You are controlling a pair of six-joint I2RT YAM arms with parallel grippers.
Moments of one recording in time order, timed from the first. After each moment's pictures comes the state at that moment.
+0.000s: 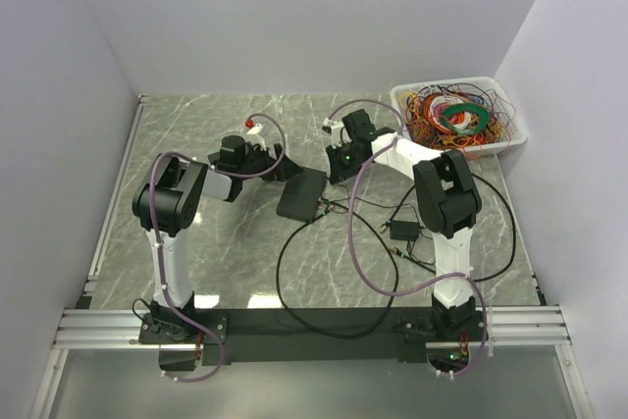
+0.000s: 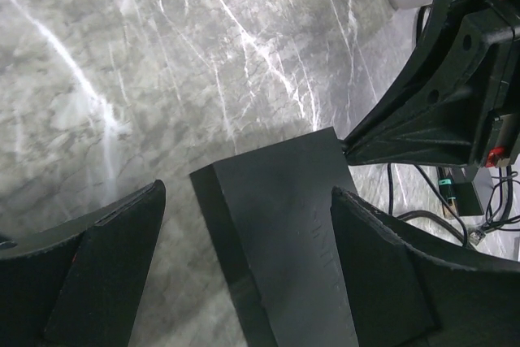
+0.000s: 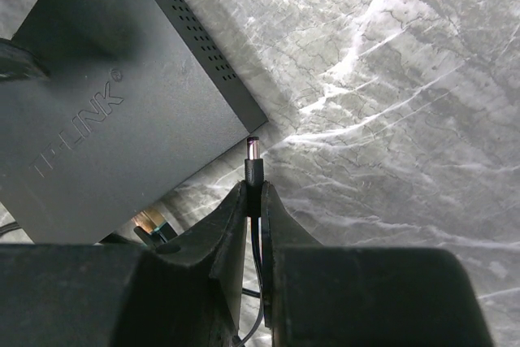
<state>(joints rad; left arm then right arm) -0.27 2.06 0.95 0.75 0.66 -0.47 0.43 2.09 1.50 -0.48 -0.37 -0.03</state>
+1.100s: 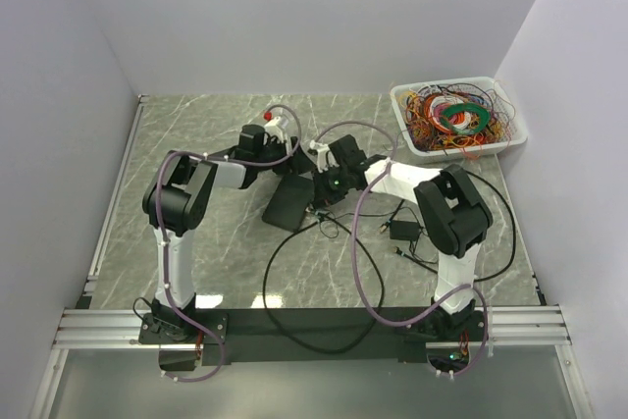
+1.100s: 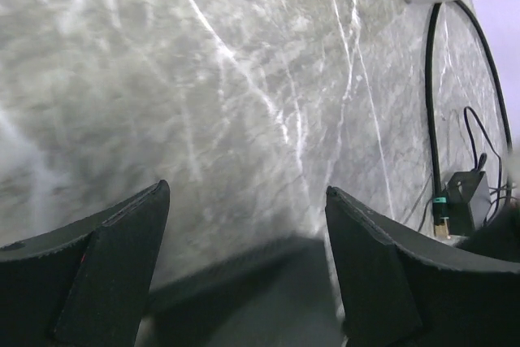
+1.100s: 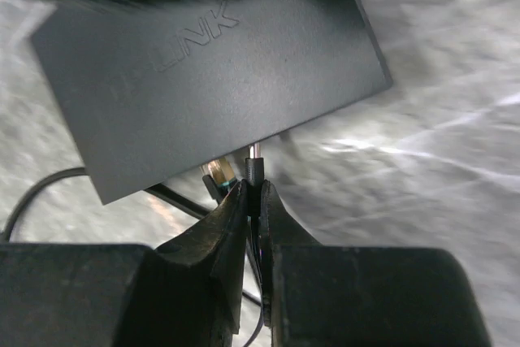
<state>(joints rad) -0.35 2.09 1.14 0.48 0.59 -0.47 0.57 1.92 1.21 -0.26 -0.44 0.09</state>
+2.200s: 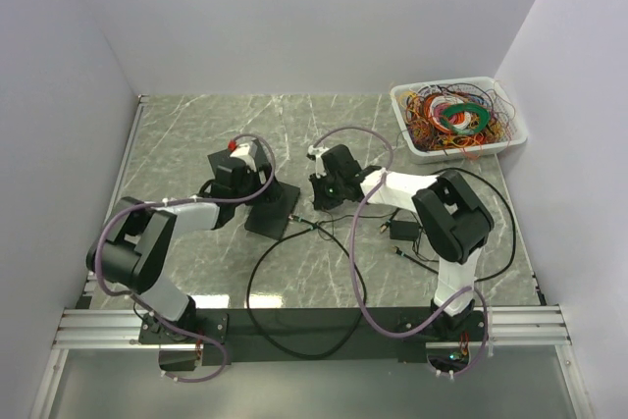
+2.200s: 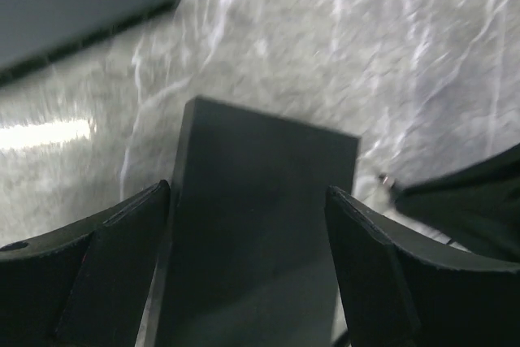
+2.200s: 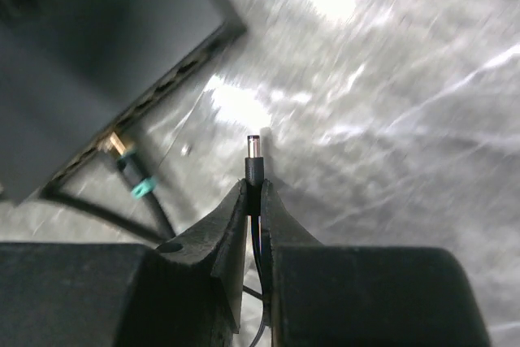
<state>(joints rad) -0.39 1.57 0.67 0.34 0.10 -0.48 0.64 1.87 1.11 -0.16 -0.20 0.19</state>
